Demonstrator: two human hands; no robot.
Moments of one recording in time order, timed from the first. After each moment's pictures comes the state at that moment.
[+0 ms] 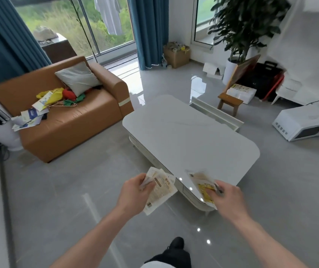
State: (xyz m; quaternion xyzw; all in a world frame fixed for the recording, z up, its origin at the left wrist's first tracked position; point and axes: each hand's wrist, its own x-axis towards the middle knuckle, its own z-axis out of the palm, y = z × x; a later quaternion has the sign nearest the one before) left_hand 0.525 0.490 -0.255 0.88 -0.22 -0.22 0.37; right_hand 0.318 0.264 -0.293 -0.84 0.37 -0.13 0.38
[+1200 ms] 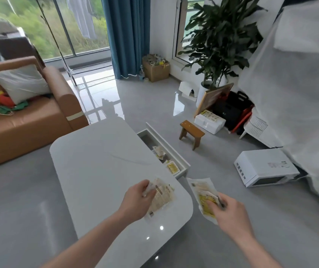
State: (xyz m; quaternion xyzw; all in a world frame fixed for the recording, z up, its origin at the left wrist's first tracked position) left_hand 0.480 -0.153 -0.280 0.86 -0.23 -0.25 0.39; right_hand 0.267 -0.369 -0.278 -0.84 0.39 -0.10 0.37
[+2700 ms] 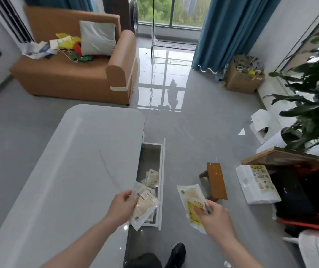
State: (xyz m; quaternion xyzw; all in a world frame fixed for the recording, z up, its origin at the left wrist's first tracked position) left_hand 0.682 -0.588 -0.372 0.78 0.24 -0.20 0.54; right_hand 0.672 -0.903 -0.344 -0.89 0.14 0.16 0.41
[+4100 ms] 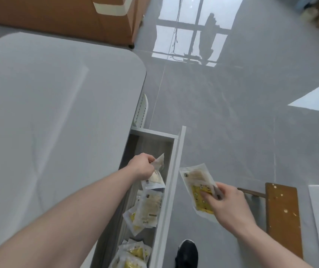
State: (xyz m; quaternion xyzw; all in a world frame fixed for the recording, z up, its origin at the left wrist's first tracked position) left_hand 1.135 -0.615 -0.850 0.85 0.20 -0.37 0.31; right_hand 1.088 -0.899 -0.774 -0.89 0.09 0.28 0.35
